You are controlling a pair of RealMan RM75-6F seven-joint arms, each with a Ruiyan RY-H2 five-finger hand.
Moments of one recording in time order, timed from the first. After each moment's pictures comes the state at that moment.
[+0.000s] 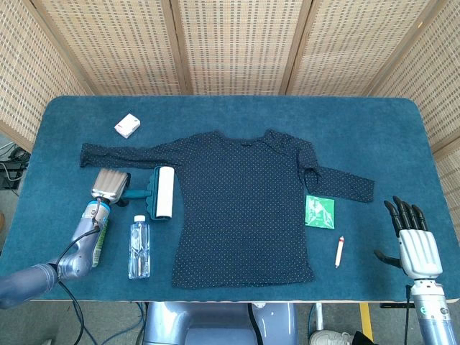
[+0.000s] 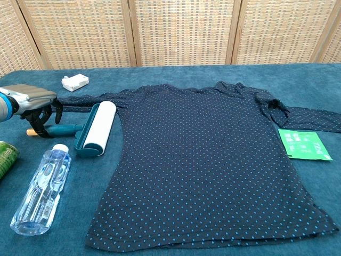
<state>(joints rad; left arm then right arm) -0.81 -1.57 -0.11 -1.13 0.72 0.78 0.66 0.13 -1.27 0.09 -1.45 -1.45 1.43 0.03</state>
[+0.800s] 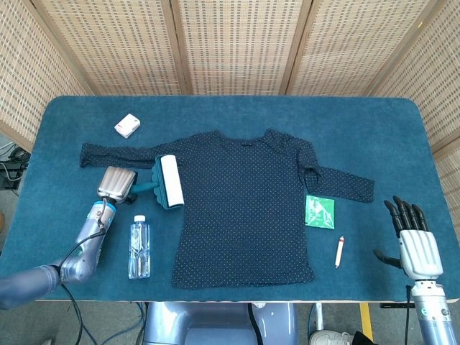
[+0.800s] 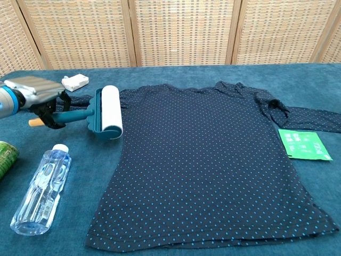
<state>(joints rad) -0.83 -1.52 -0.12 -1.25 0.78 0.87 0.67 0.12 -1.26 0.09 -1.46 -1.47 1.45 0.05</state>
